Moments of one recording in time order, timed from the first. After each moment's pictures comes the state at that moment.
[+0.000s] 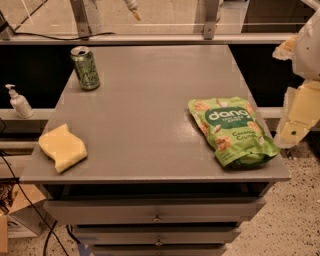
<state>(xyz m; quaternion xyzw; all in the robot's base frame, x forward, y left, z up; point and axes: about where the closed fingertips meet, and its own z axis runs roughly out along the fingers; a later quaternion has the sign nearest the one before) 0.438 -0.216 0.980 -0.60 0.78 -0.04 0.16</state>
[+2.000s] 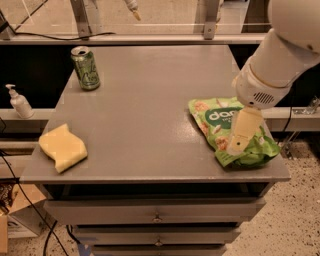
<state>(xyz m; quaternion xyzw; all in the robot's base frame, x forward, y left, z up) 0.498 -0.179 0.878 -0.61 0.78 -0.01 0.14</state>
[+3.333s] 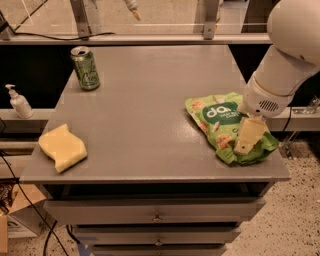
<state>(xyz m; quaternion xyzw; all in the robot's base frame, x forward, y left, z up) 0.498 -0.211 0.835 -0.59 0.80 0.02 0.08</state>
